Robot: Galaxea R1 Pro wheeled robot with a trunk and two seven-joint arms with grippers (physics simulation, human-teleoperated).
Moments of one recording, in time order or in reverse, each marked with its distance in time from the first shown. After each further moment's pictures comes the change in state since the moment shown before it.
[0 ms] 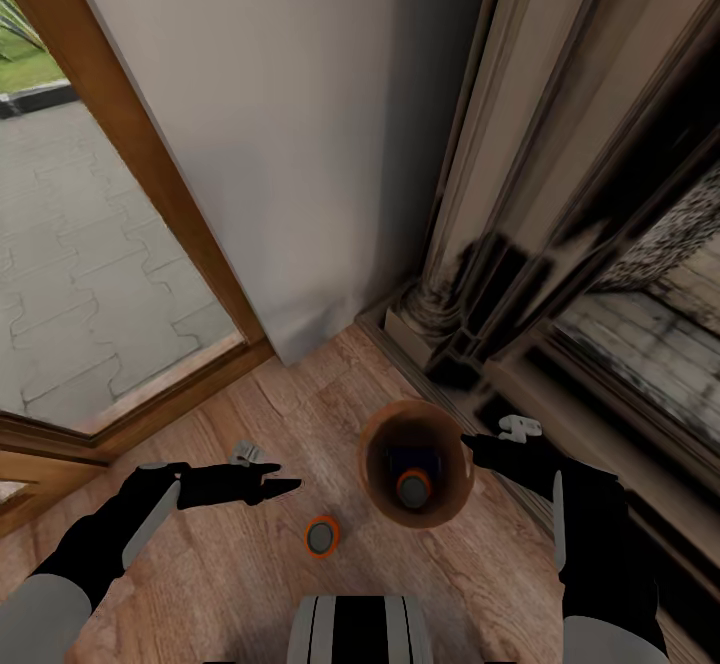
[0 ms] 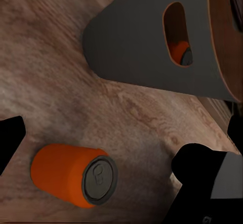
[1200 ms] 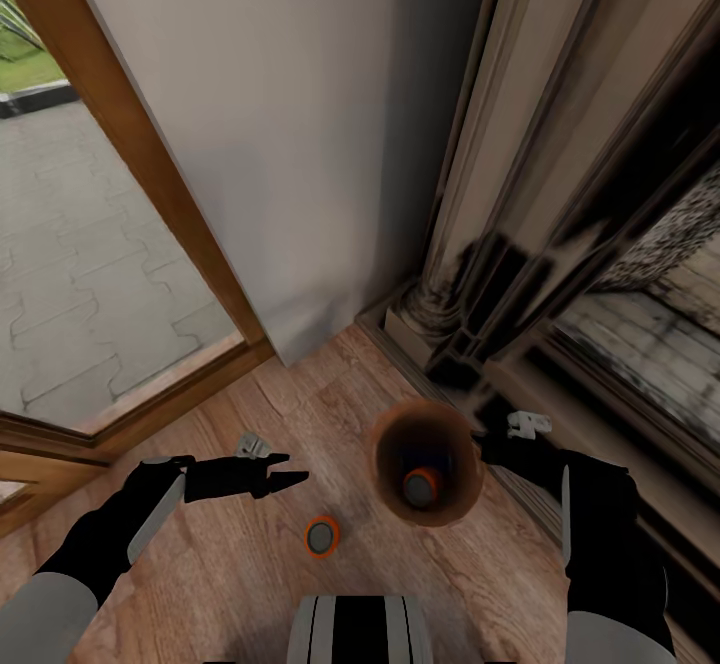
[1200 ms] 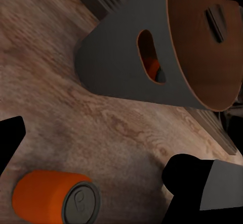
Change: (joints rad) left arm 0.001 -0.019 0.019 -0.048 -0.005 -0.016 -0.042; right arm -0.013 0.000 -0.016 -0.051 0.074 0.057 0.018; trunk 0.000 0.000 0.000
